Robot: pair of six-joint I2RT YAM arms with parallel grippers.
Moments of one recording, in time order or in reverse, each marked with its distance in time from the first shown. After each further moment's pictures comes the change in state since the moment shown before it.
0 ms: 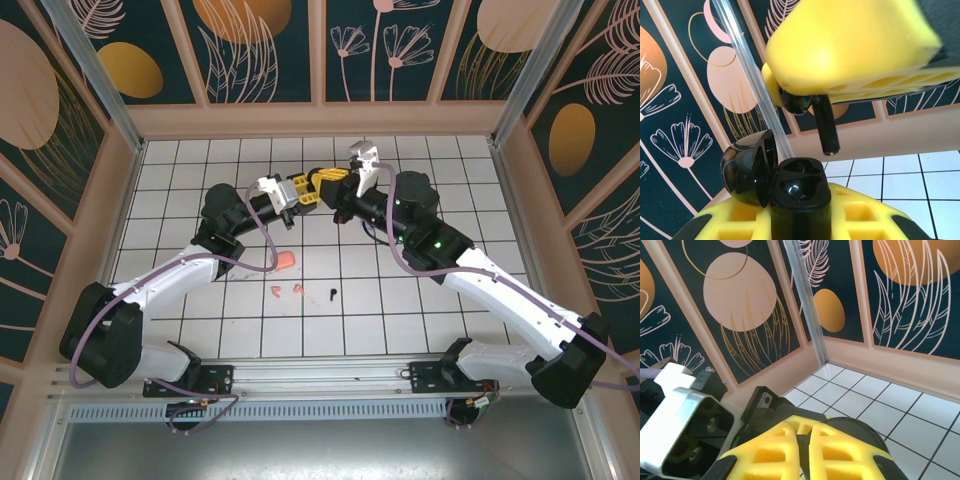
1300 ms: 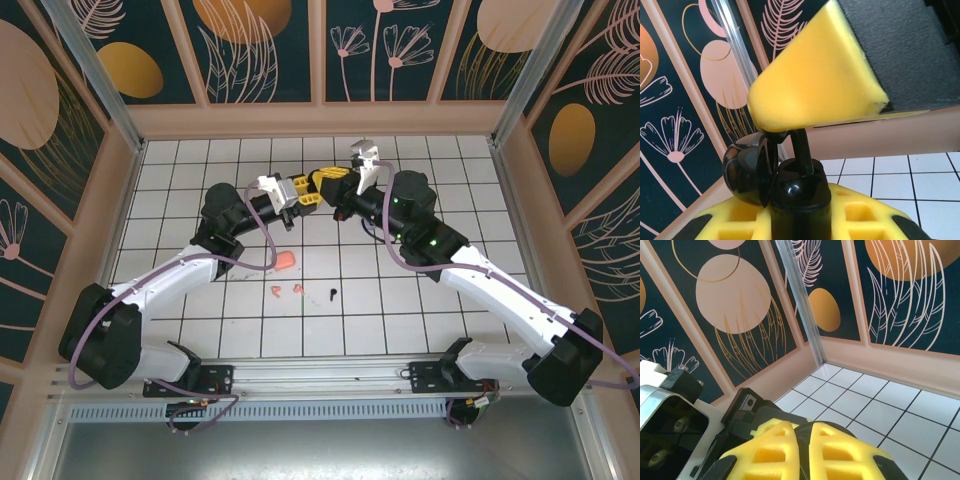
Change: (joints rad) left arm 0.000 -0.007 0.005 -0.027 0.014 -0.042; right arm -0.027 0.023 -0.034 0.056 -0.022 0.029
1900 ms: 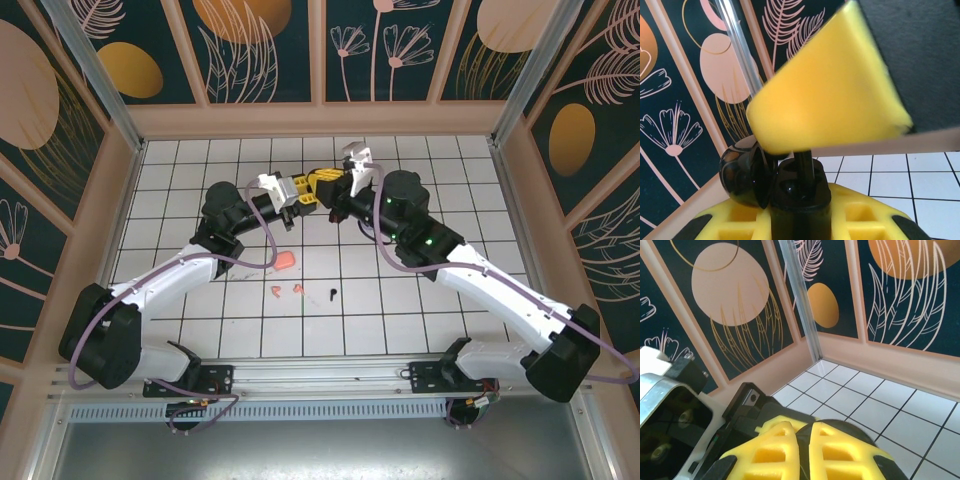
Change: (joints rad) left arm 0.002 0.000 0.006 -0.028 -0.004 -0.011; right arm 0.032 0.028 0.025 -0.031 0.031 -0.056
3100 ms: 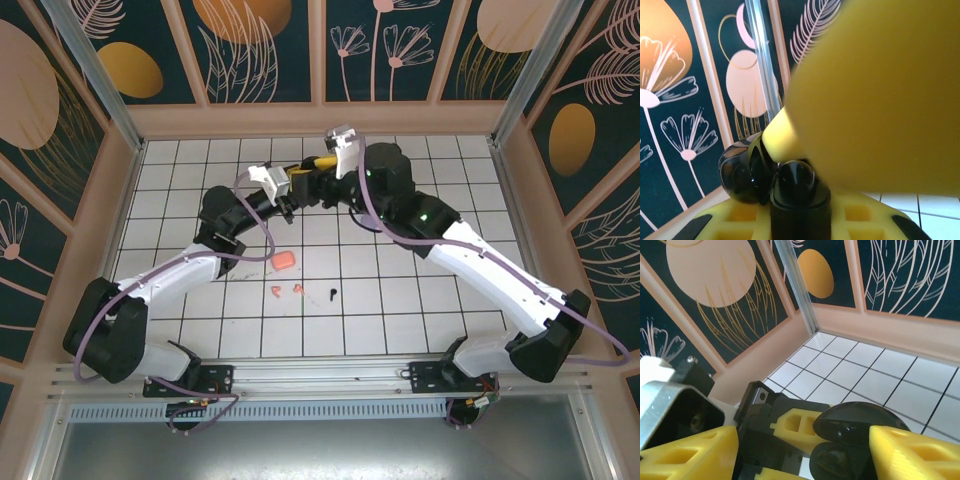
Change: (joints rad) left arm 0.003 0.038 -0.025 0.216 -0.087 -0.195; right arm 0.029 0.135 0.357 -0.400 0.057 0.089
